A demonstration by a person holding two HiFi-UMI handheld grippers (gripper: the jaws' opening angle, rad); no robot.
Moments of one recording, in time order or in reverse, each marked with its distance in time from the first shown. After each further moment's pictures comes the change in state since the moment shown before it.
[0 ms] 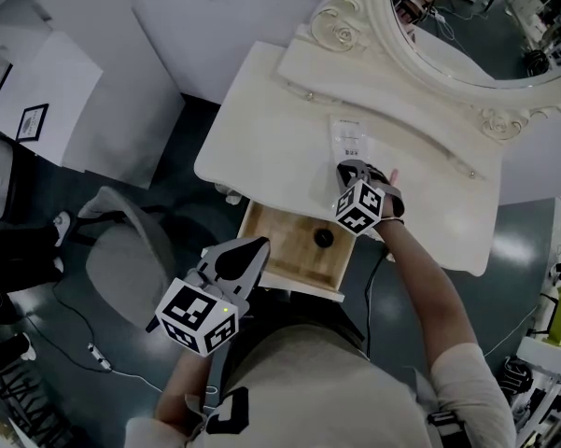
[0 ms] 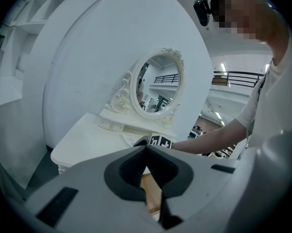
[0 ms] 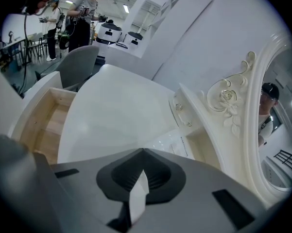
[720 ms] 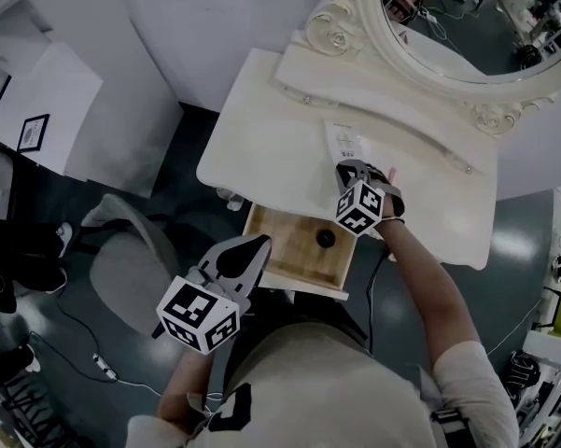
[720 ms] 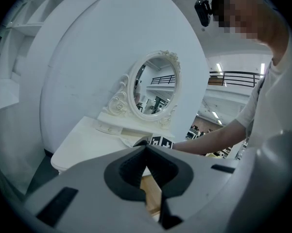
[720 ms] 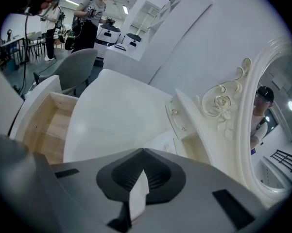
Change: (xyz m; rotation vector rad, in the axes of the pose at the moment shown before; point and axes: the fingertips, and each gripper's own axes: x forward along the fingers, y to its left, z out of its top) left arm -0.009 -0.002 0.009 0.030 -0.015 -0.030; right arm -0.017 -0.004 0.011 0.004 -0.012 -0.036
